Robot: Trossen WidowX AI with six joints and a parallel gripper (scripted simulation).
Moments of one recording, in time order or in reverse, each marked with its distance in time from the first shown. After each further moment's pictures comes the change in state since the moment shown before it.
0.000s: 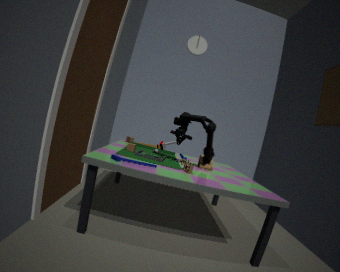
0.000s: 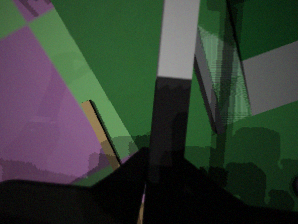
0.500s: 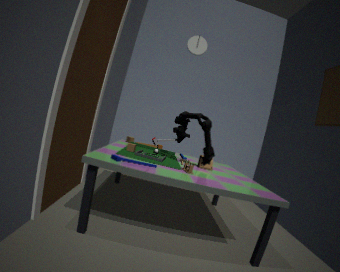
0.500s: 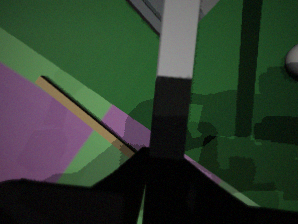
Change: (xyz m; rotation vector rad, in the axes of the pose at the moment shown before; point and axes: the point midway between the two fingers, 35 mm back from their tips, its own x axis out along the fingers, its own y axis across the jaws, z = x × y) arm -0.015 -0.045 -0.077 0.442 0.059 -0.025
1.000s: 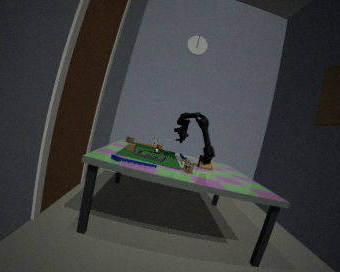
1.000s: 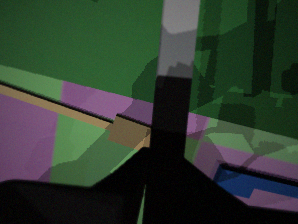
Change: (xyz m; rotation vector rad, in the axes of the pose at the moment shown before) arm 0.001 -0.061 -0.065 0.383 0.051 0.008
